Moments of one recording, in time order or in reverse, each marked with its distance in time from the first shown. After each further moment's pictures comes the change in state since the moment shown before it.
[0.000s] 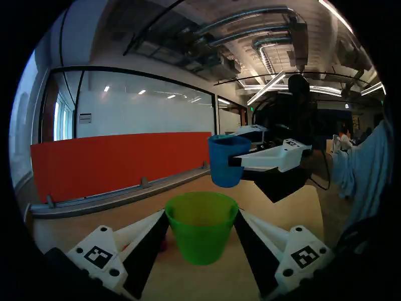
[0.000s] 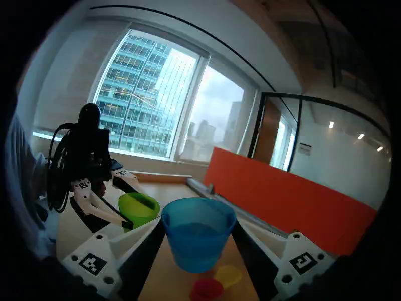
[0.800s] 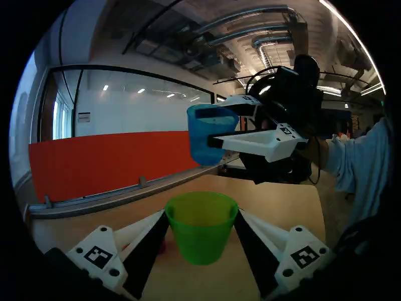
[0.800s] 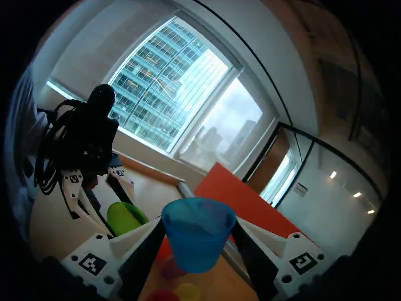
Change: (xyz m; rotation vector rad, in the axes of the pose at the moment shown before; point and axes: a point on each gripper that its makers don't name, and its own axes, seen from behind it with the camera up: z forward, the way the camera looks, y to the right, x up) left arm -0.003 0.000 0.016 -0.008 -0.006 -0.002; right arm 0.038 0.024 0.034 0.001 0.013 -0.342
